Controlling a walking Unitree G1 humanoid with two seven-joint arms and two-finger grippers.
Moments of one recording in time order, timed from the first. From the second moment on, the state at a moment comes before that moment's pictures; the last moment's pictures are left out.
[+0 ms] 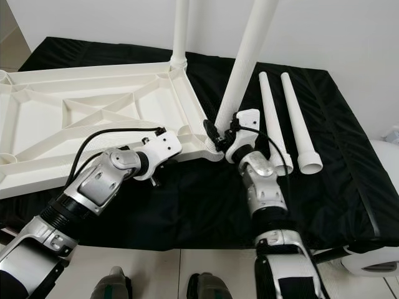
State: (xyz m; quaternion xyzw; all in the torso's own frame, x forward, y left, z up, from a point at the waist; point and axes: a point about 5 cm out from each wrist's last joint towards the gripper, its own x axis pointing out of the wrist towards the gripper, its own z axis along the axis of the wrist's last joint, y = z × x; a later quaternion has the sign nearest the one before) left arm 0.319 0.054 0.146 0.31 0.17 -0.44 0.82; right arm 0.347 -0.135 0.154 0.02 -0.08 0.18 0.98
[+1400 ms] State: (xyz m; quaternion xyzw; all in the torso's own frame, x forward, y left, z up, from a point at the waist) left arm 0.315 0.050 0.143 0.32 0.17 -0.45 0.82; right arm 0.333 -0.117 0.160 0.04 -0.09 -0.01 0.99
